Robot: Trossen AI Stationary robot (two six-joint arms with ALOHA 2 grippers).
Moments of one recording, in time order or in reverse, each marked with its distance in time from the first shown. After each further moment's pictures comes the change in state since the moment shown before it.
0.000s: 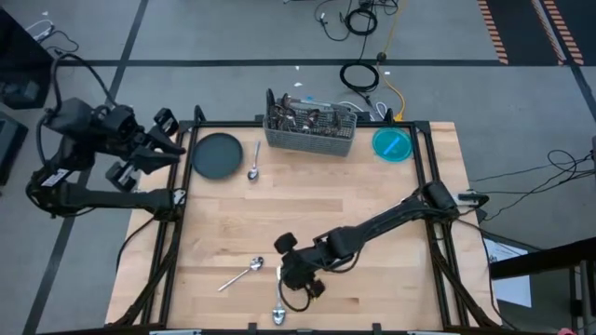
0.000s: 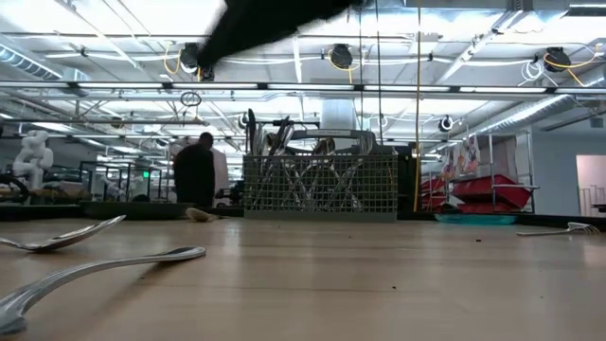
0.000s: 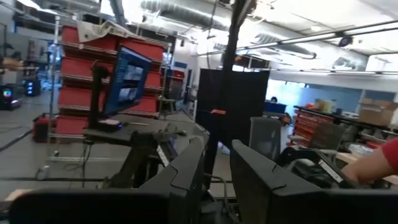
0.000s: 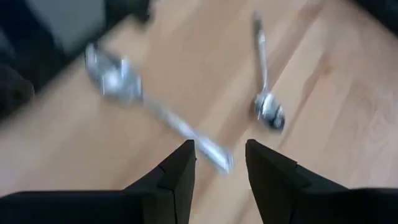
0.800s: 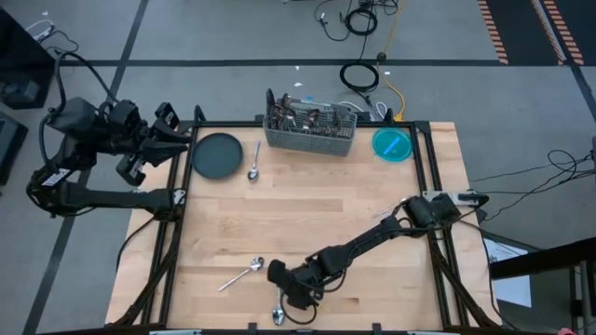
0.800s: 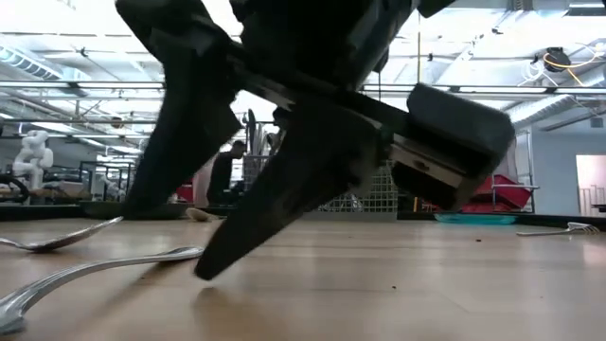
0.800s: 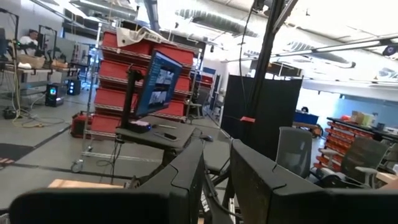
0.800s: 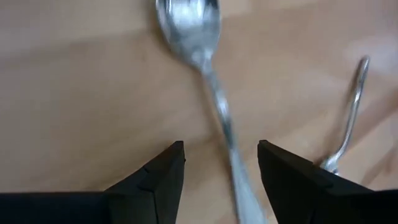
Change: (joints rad) left arm 0.000 0.012 0.000 -0.004 -0.141 -0.003; right arm 0.047 0.205 0.000 0.138 0.002 -0.579
